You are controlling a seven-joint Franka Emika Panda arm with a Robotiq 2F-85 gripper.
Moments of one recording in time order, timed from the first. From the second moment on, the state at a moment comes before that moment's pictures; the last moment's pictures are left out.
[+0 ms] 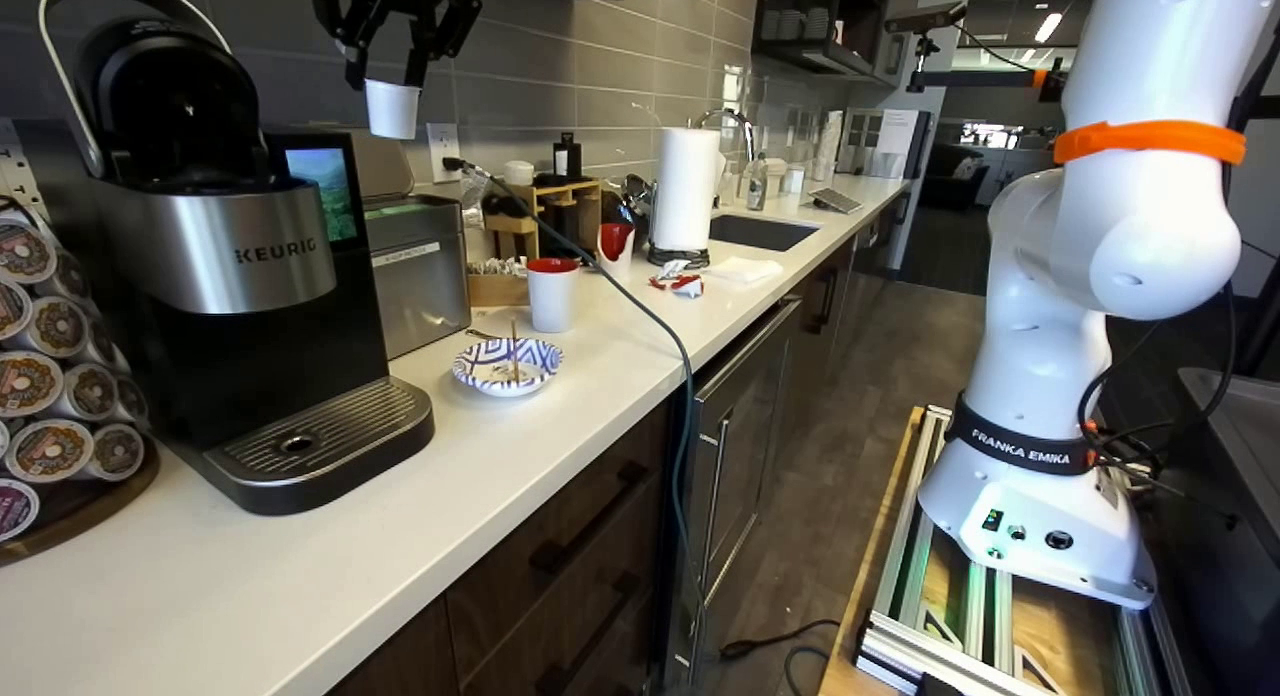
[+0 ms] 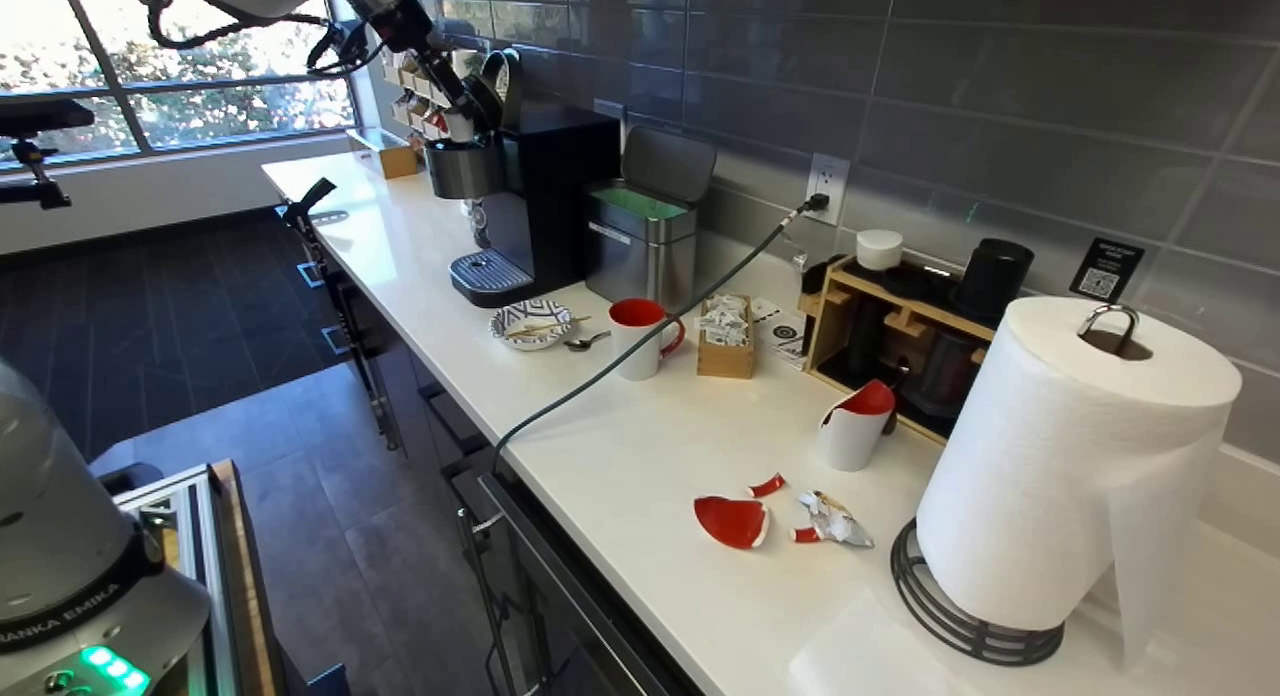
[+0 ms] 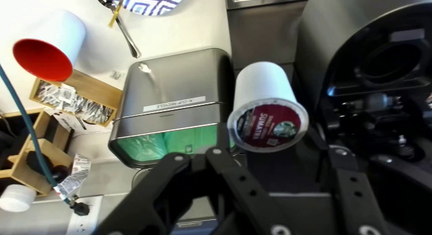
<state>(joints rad) 0.36 -0.03 0.24 -1.82 -0.41 2.21 0.90</state>
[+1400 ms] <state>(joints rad) 0.32 0.19 0.28 -1.54 -0.55 2.33 0.65</state>
